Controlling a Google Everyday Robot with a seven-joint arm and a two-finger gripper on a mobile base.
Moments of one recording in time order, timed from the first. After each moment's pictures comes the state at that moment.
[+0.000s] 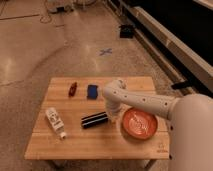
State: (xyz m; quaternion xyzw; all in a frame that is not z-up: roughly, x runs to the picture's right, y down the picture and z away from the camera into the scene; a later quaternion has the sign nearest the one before) arm 0.031 0.176 0.875 -0.36 -0.11 -0.26 0.89
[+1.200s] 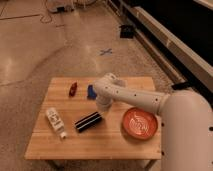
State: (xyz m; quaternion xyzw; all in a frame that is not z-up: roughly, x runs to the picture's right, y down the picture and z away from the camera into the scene) arm -0.032 0.147 0.875 -0.32 -0.18 -0.32 0.87
